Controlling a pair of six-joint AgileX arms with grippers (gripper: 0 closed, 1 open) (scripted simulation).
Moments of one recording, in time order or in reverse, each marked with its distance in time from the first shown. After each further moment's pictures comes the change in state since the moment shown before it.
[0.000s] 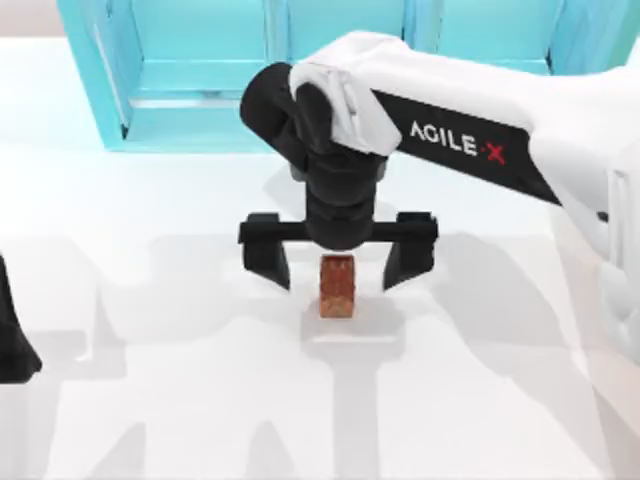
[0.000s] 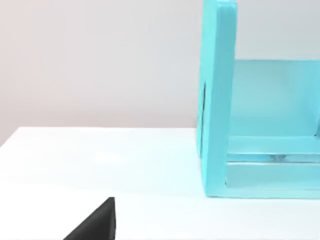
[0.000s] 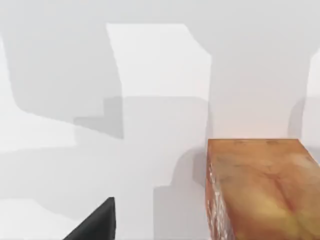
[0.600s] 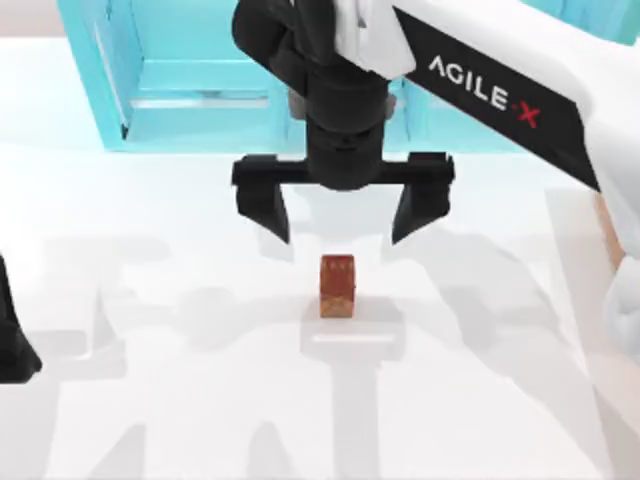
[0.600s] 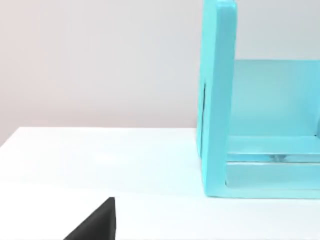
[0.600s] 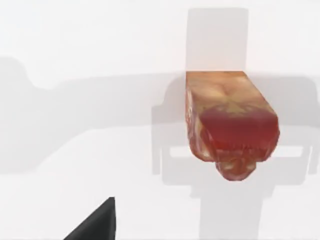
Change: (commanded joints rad) left arm 0.000 0.000 0.000 0.000 0.000 0.000; right arm 0.000 -0.006 0.311 -0.322 0.000 0.000
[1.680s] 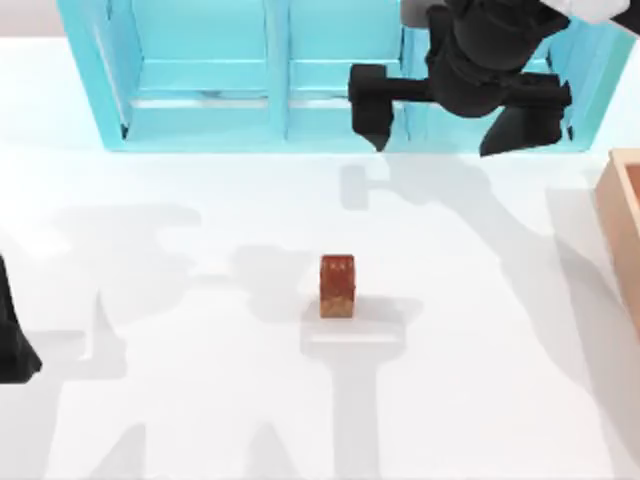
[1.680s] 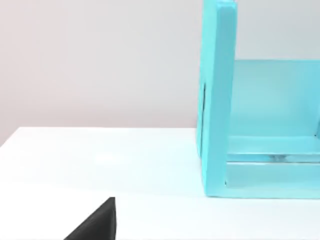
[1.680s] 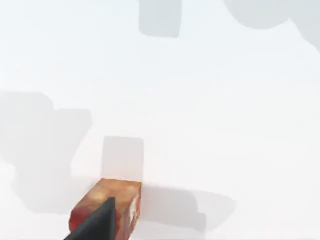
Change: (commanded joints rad) left arm 0.000 0.000 0.000 0.000 0.000 0.000; right arm -0.198 -0.355 -0.420 0.355 0.016 -0.247
